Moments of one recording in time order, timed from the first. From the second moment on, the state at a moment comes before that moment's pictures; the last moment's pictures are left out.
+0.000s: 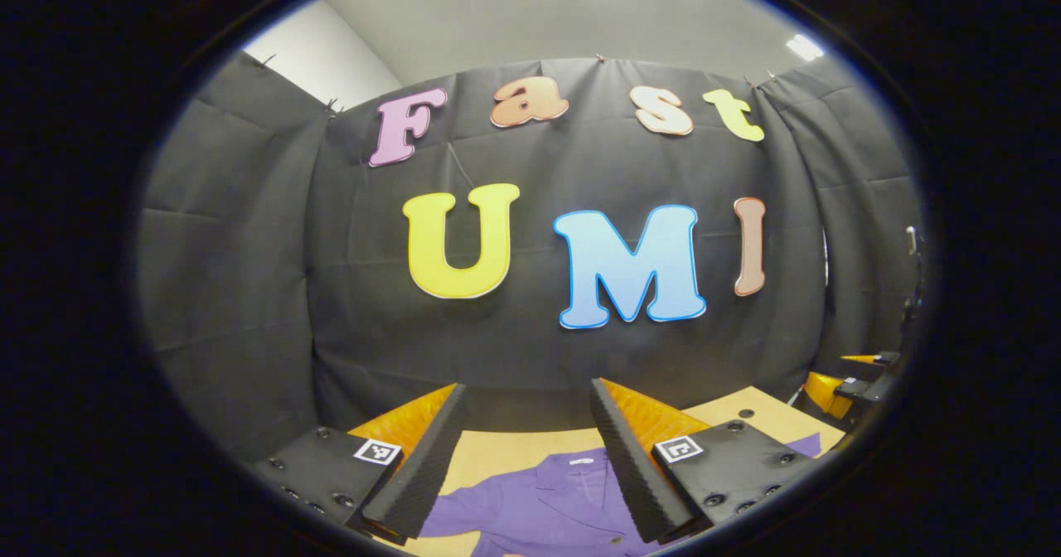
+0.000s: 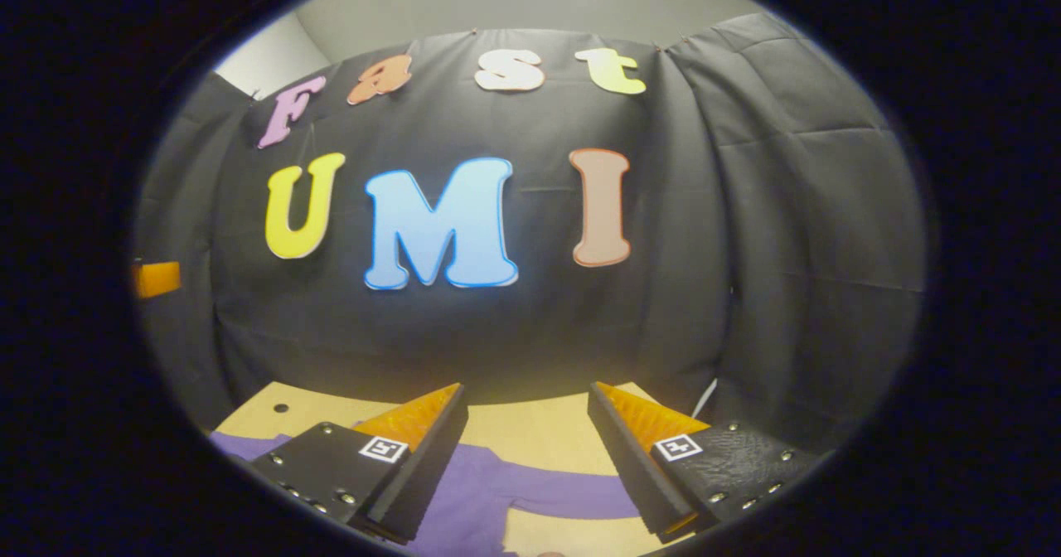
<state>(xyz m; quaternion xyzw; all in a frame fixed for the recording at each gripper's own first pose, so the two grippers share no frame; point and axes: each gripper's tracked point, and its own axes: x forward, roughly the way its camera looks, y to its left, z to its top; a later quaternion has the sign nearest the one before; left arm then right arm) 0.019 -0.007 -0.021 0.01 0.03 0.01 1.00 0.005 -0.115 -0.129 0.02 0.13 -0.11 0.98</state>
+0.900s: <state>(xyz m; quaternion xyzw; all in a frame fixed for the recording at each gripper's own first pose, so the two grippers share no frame) 0.029 -0.015 -0.041 0.02 0.06 0.02 1.00 -0.072 -0.292 -0.367 0.08 0.38 -0.26 0.89</state>
